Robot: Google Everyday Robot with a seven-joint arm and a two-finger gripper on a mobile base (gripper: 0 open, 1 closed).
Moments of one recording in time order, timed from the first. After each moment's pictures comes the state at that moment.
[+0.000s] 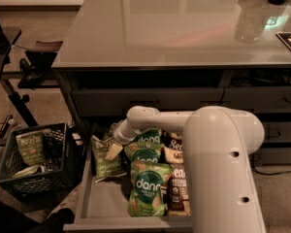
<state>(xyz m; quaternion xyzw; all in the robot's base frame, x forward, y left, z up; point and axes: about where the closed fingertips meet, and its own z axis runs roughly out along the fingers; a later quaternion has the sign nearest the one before) 0.677 0.145 0.449 -0.66 0.68 0.18 0.28</state>
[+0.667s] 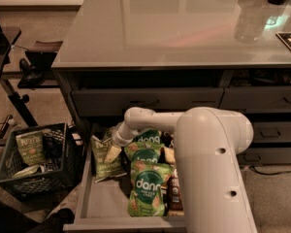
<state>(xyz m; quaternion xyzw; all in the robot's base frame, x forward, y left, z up) 0.675 0.153 0.425 -0.66 0.68 0.19 0.25</state>
